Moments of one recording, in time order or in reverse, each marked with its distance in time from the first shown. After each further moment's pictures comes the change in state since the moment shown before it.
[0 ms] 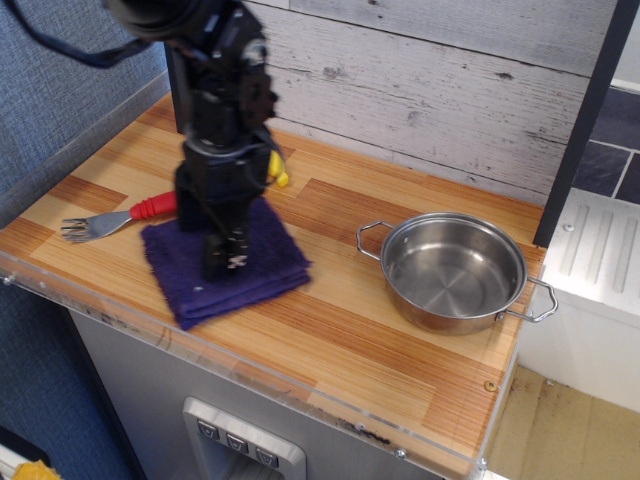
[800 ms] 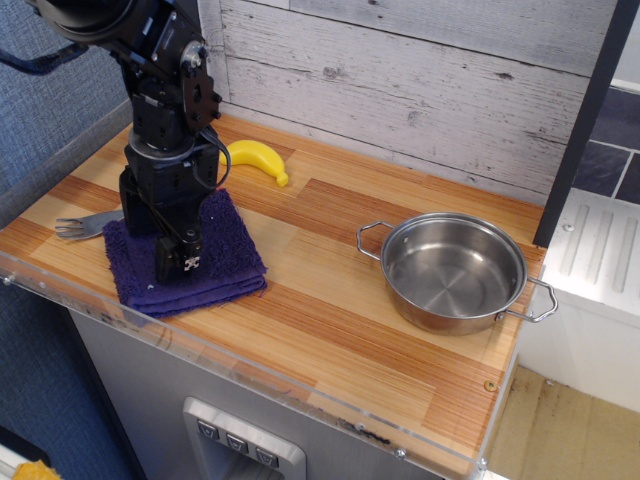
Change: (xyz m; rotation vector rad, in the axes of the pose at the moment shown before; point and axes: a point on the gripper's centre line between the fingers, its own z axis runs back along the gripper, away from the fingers) arm -0.020 0.006 -0.005 -0.026 0.007 0.065
